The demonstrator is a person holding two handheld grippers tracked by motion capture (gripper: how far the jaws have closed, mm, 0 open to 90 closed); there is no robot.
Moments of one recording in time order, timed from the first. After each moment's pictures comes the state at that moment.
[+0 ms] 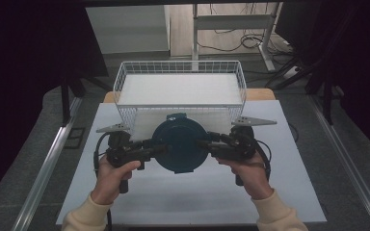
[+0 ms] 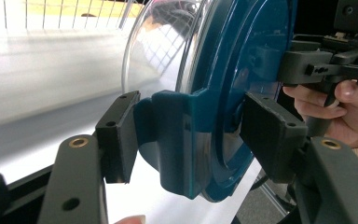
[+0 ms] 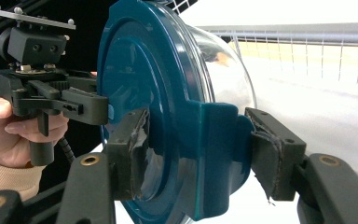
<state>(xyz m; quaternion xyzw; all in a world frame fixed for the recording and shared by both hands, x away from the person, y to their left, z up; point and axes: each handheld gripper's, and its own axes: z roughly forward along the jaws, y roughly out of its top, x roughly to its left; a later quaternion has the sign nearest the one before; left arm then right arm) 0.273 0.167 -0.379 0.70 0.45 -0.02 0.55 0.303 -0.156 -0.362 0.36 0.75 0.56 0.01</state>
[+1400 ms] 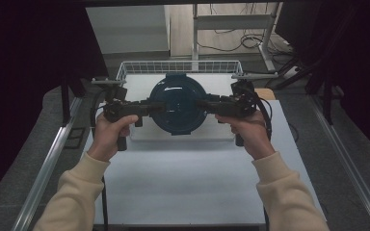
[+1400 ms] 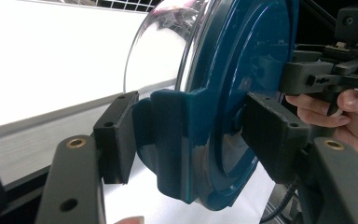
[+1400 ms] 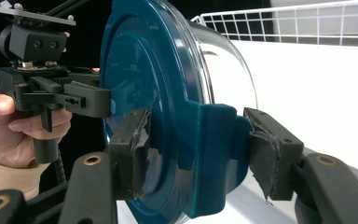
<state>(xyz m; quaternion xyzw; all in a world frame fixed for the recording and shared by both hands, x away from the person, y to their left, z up) 0.343 0.176 -0.312 0.70 0.44 0.00 0.57 0.367 -0.146 -0.292 0.36 0.75 0.56 0.02</state>
